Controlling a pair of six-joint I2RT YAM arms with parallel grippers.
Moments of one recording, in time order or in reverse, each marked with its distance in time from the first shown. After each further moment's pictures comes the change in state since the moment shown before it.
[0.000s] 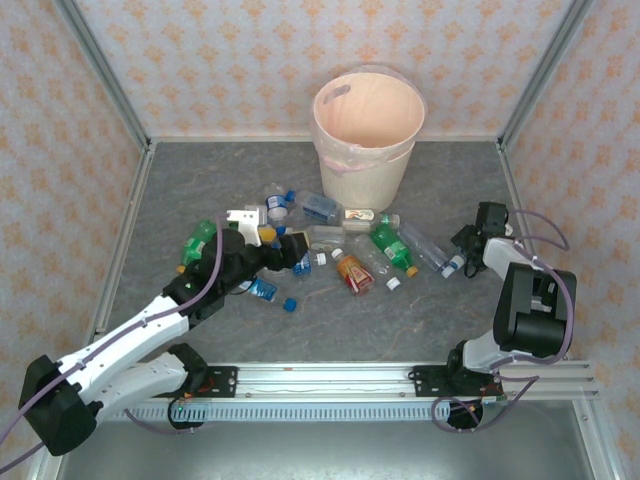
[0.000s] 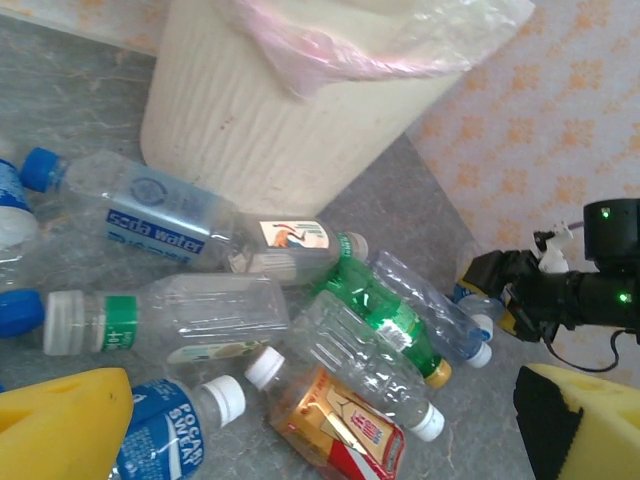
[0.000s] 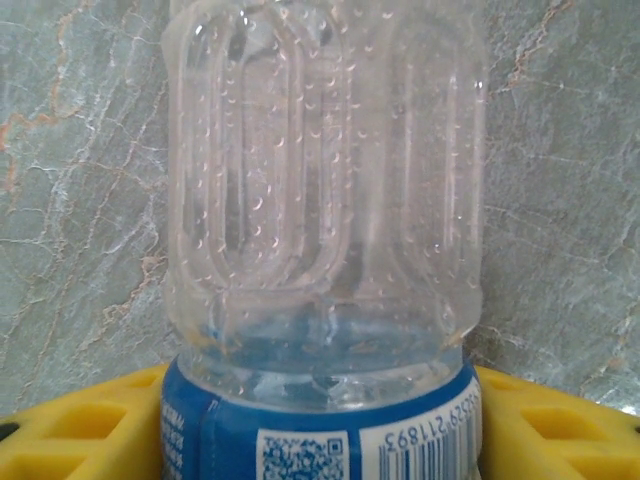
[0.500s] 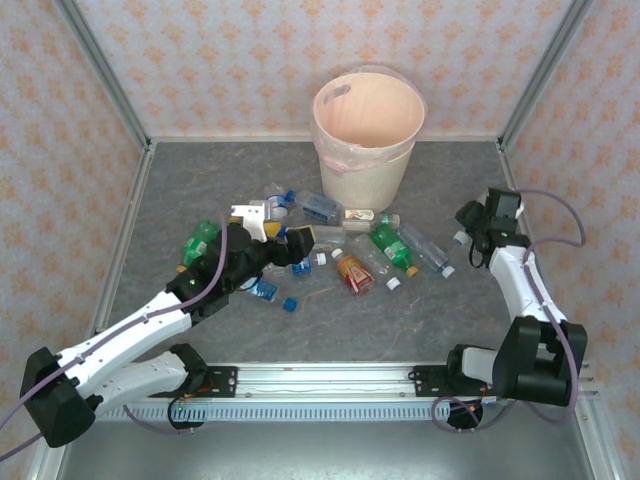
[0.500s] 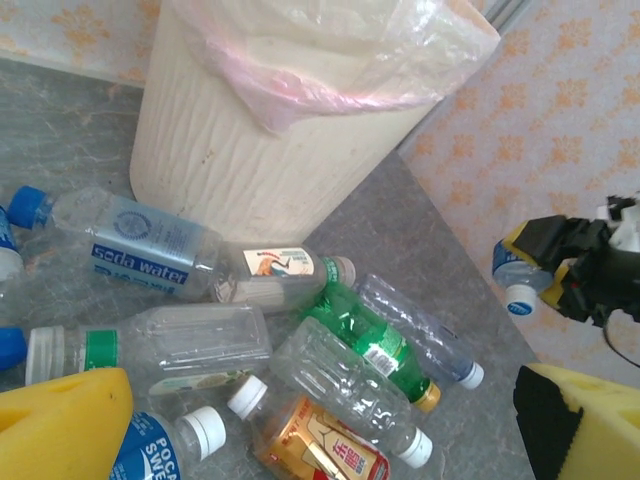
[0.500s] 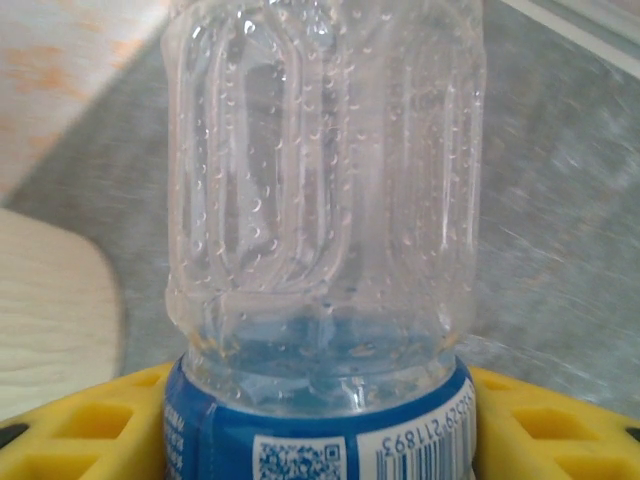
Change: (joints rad) left arm -0.047 0.027 0.069 -0.005 -0.089 0.008; right arm 0.080 -0.272 0.106 -0.081 -0.014 0.002
